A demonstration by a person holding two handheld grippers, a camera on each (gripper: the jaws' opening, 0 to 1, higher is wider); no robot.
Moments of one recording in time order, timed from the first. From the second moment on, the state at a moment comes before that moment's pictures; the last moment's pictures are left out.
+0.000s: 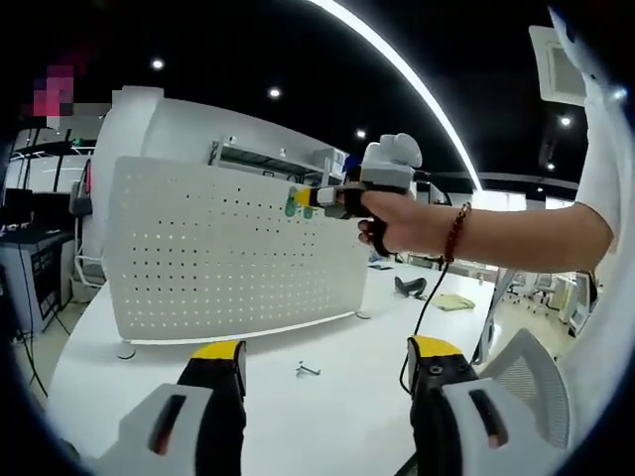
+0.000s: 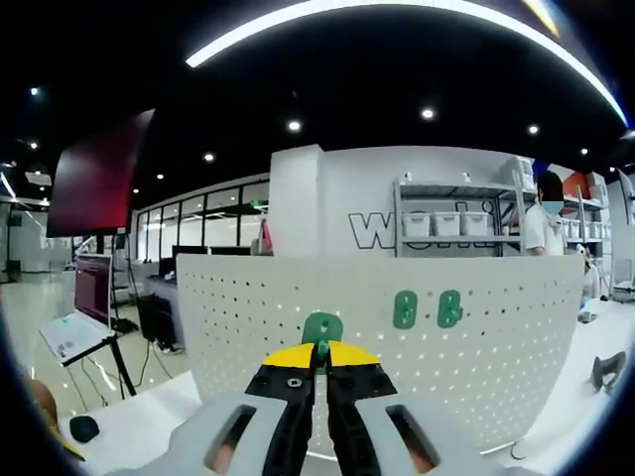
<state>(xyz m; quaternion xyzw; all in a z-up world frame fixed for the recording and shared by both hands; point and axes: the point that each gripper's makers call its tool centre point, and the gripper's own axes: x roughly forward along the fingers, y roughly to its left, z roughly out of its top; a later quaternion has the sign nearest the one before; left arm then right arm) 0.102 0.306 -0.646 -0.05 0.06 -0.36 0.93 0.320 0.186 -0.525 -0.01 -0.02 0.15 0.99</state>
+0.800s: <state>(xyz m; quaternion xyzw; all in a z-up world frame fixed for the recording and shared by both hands) 0.124 0.307 -0.654 -0.07 0.07 -0.38 0.92 0.373 0.181 -0.518 -0.05 -0.03 0.11 0.99</state>
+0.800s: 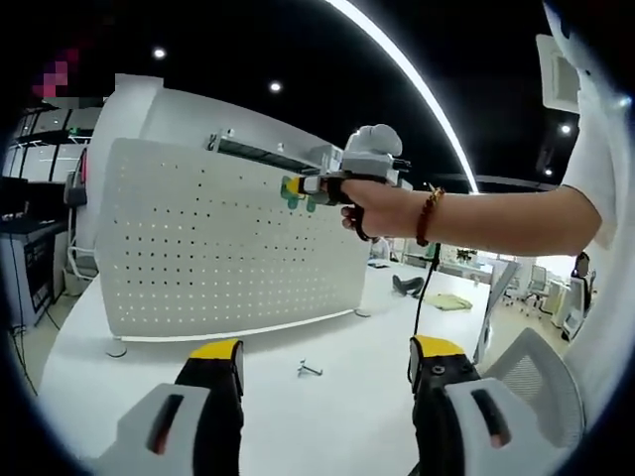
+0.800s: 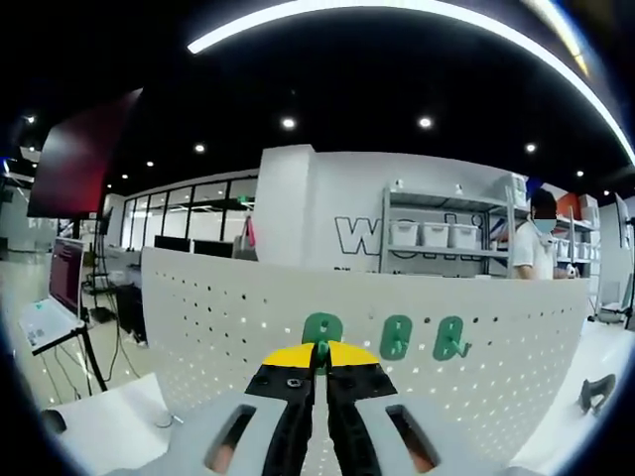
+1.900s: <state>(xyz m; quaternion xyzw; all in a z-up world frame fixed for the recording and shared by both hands) 0.132 0.306 -0.658 -0.08 0.07 -0.39 0.92 0.410 0.173 -0.520 -0.05 -0.02 0.09 0.99</state>
